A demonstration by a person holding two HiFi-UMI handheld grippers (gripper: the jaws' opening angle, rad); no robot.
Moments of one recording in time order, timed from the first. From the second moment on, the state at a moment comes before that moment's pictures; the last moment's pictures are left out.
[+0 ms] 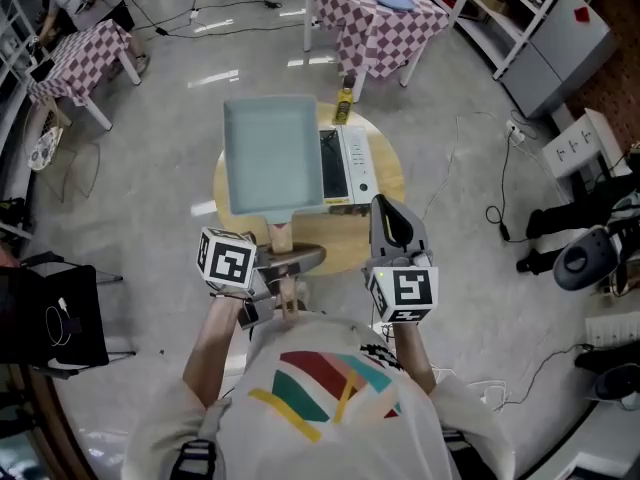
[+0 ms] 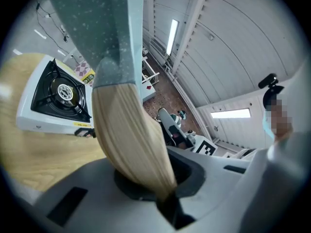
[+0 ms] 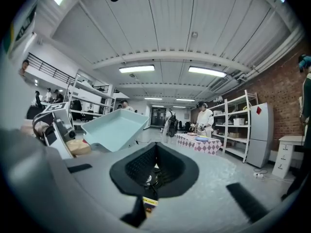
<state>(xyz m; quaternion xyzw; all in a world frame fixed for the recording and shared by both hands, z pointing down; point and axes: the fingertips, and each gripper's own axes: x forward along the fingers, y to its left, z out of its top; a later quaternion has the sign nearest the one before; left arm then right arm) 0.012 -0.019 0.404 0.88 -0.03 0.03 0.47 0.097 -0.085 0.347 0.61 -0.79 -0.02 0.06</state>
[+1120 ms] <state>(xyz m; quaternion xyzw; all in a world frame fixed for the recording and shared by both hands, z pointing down) 0.023 -0.129 0.407 0.87 -0.04 0.03 0.49 0.082 -0.215 0.354 0.58 -0.81 -0.05 0.07</state>
